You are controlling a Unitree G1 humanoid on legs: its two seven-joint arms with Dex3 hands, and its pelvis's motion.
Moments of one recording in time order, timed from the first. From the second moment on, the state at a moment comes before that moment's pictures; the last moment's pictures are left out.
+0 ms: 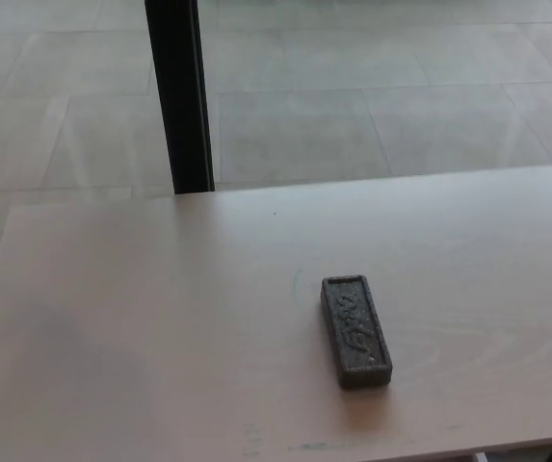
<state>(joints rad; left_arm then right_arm) 0.04 0.44 0.48 0.83 -0.07 0.07 0.08 0.10 -0.44 -0.64 0.71 0.13 0.00 0.00</state>
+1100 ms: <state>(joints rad) 0.00 0.45 0.63 0.83 -0.16 0.08 0.14 -0.70 -0.26 -0.11 0.16 0.21 0.28 -0.04</state>
